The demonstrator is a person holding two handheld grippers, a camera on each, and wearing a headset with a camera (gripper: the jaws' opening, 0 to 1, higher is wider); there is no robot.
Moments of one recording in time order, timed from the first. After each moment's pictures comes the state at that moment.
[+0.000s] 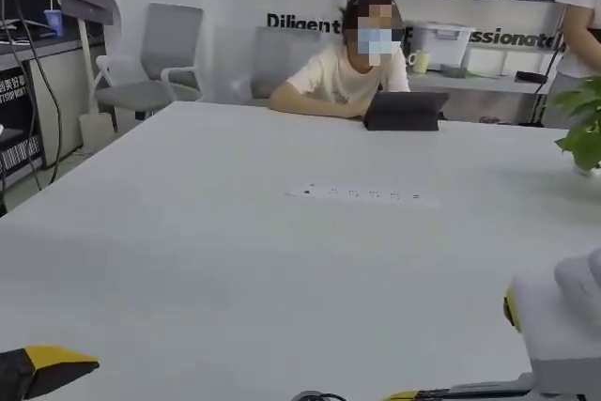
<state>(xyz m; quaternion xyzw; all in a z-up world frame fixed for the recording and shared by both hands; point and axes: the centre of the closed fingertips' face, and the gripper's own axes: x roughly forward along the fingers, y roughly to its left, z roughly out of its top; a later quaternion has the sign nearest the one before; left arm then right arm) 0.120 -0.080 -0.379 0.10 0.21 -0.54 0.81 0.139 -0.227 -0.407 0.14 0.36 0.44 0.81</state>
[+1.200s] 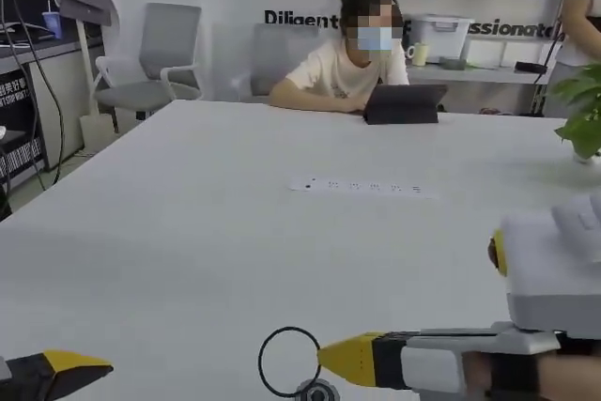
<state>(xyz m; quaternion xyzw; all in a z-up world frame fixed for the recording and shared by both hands) 0.115 -0.084 -0.387 0.10 0.23 -0.54 0.81 0.143 -0.189 -0.362 0.18 0.30 0.47 0.81</state>
